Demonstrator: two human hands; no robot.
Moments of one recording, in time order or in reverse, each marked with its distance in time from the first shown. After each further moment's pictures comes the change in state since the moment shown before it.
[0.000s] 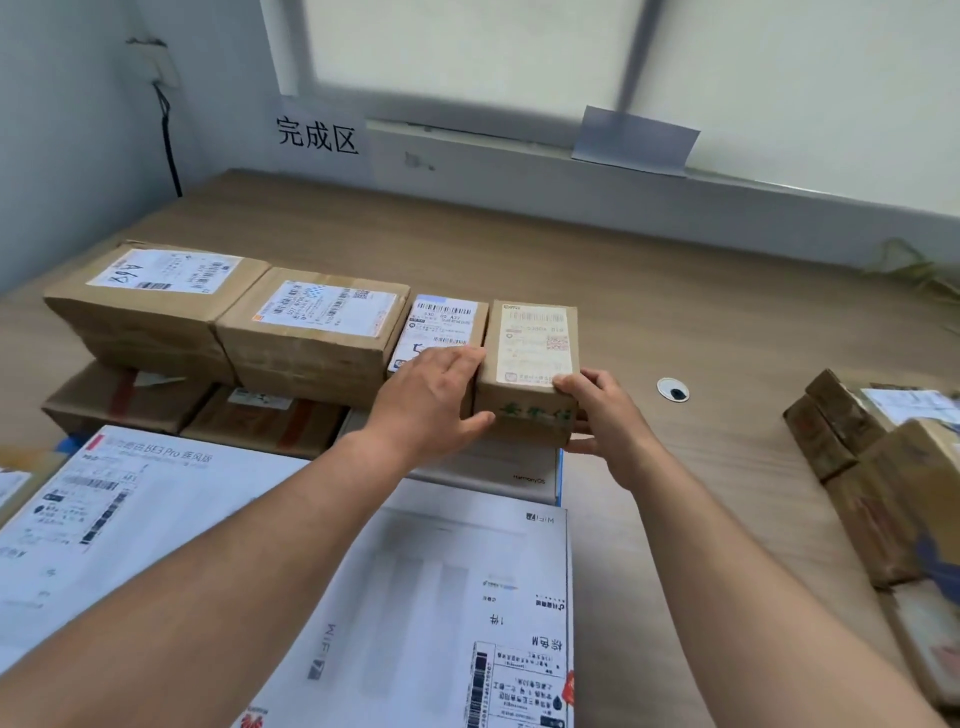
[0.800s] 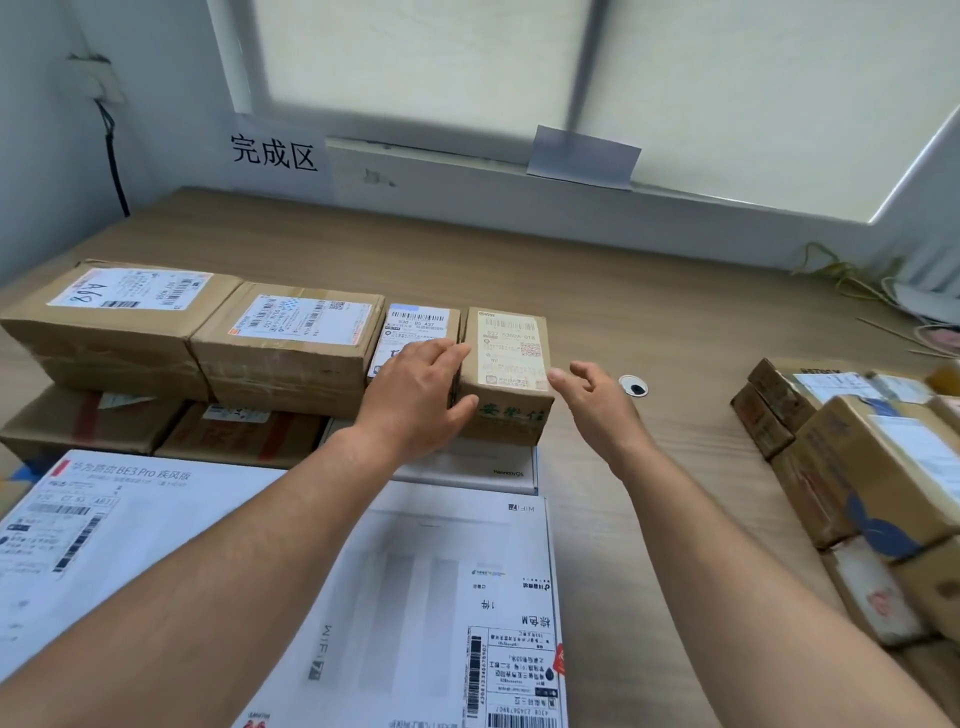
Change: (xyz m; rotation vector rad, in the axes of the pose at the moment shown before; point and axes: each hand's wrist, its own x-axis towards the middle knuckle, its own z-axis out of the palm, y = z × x) left_hand -0.001 0.004 -0.006 -0.048 0.059 0.064; right_hand -0.022 -0.004 -0.010 -0.371 0.236 -0.155
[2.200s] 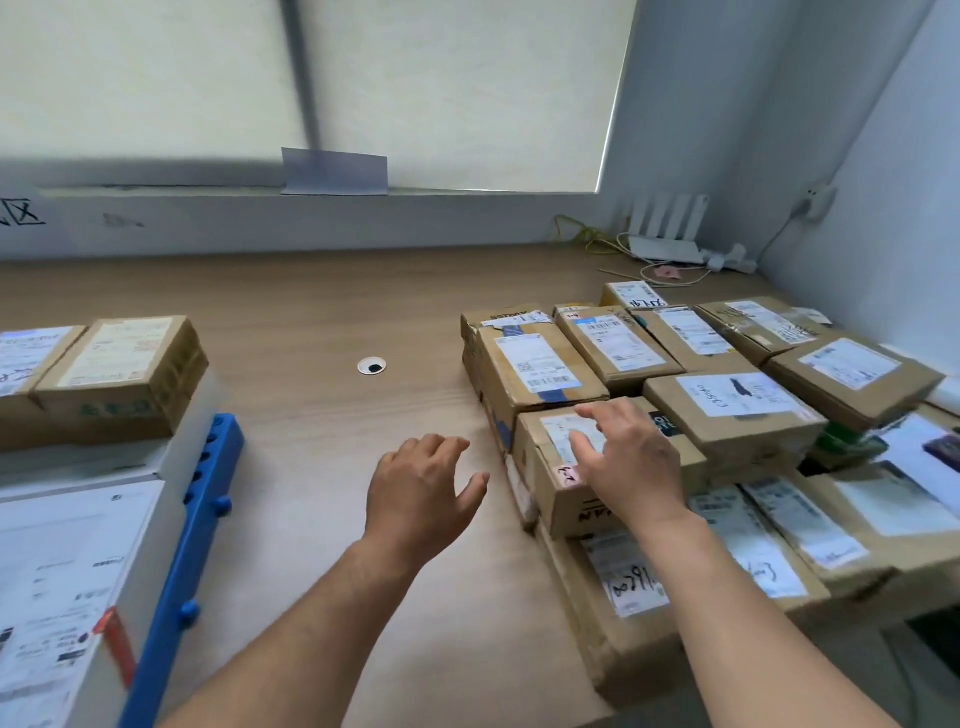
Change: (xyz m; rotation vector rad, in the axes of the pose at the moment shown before) left_hand -0.050 0.399 0.146 -0.057 0.040 0.152; right_hand -0.151 0.230 -0.348 -0.653 0.460 -0.137
